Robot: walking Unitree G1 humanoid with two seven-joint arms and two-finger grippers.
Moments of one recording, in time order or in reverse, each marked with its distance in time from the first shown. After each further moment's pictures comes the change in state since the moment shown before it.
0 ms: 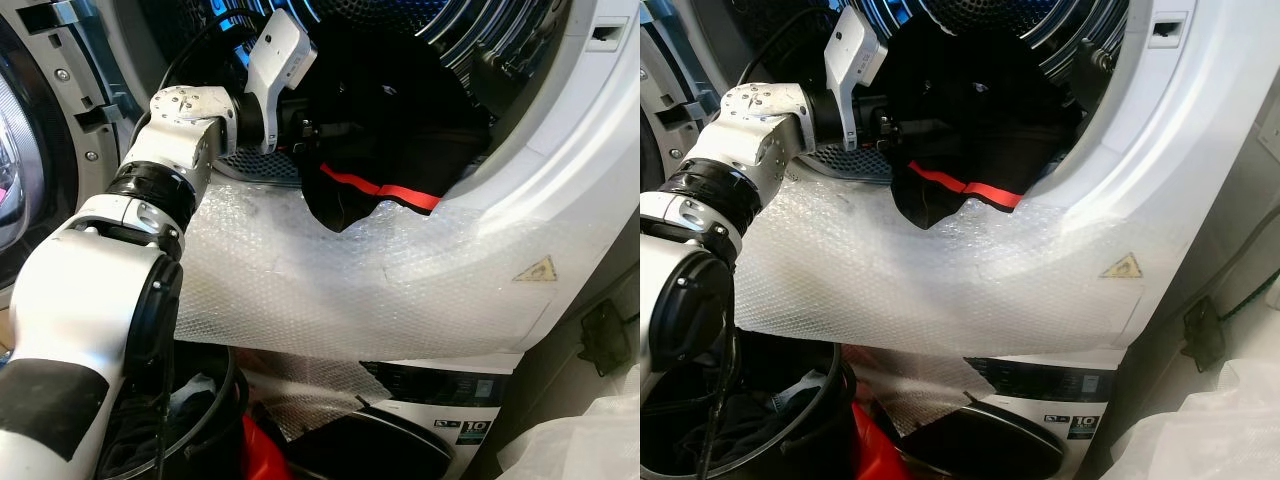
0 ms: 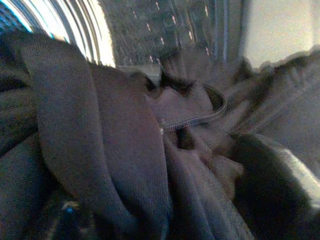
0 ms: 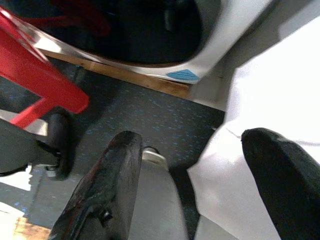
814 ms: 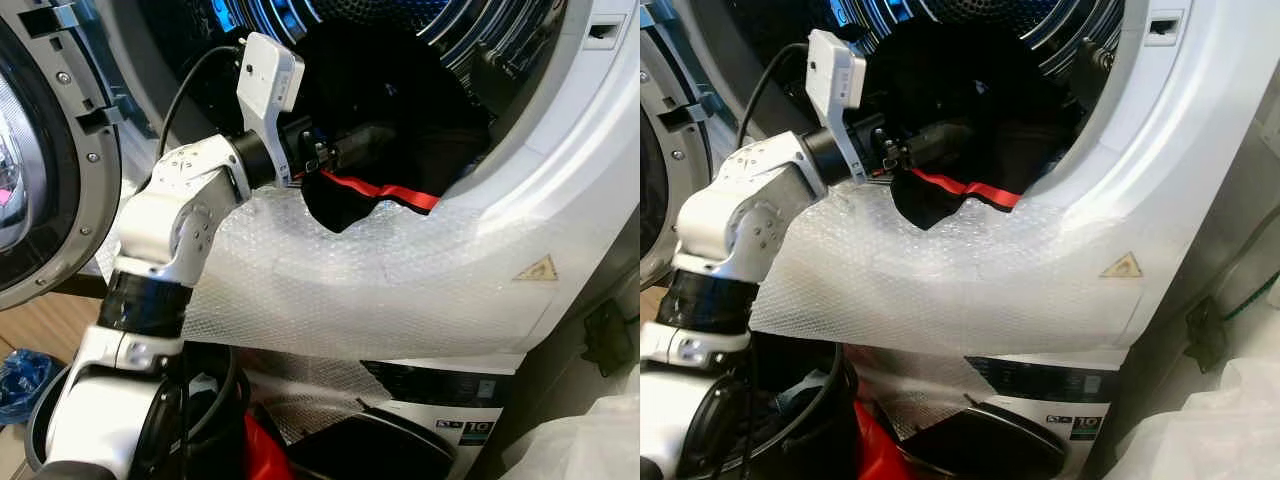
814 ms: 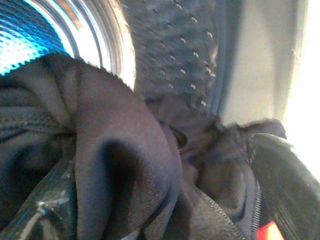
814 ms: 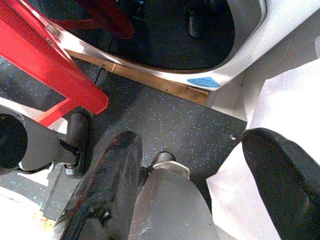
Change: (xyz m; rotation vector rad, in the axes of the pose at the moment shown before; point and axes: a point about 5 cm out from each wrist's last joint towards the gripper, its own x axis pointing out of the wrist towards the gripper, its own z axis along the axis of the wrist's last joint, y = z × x) left arm -0.021 -0.063 0.015 -0.187 -0.161 0.212; right arm 0.003 0.015 0.012 -0.031 0.000 0.059
